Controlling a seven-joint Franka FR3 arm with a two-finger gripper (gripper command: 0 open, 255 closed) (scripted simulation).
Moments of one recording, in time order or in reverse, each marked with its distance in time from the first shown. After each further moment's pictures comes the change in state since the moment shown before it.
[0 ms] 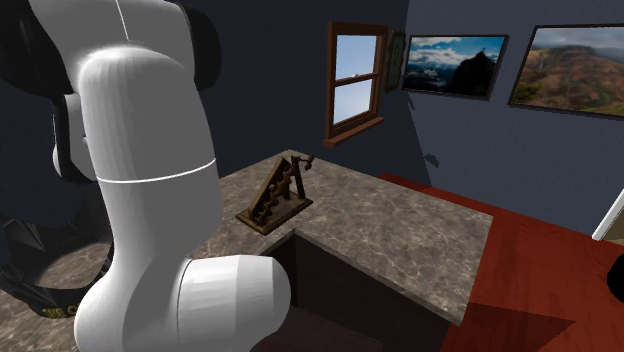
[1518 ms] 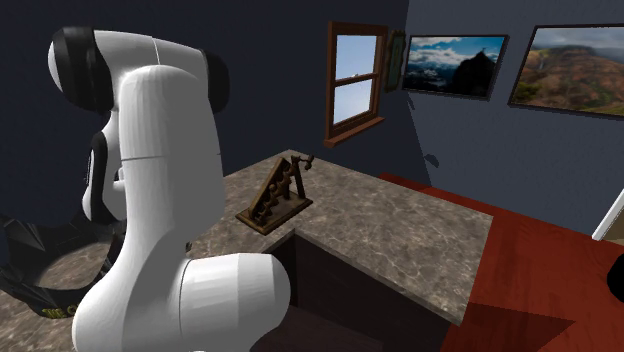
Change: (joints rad) arm 0.058 0.276 -0.080 -0.011 -0.169 0.248 0.104
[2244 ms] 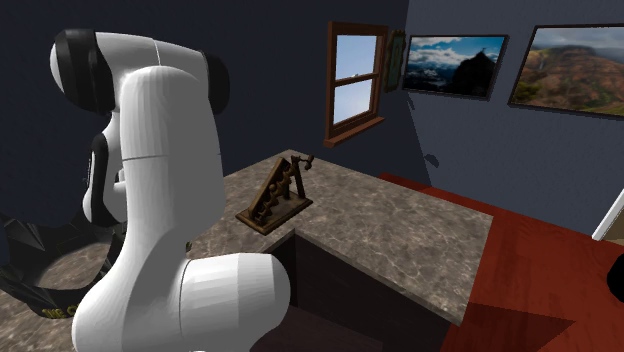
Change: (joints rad) arm 0.003 0.011 -0.001 0.001 -0.004 0.015 0.003
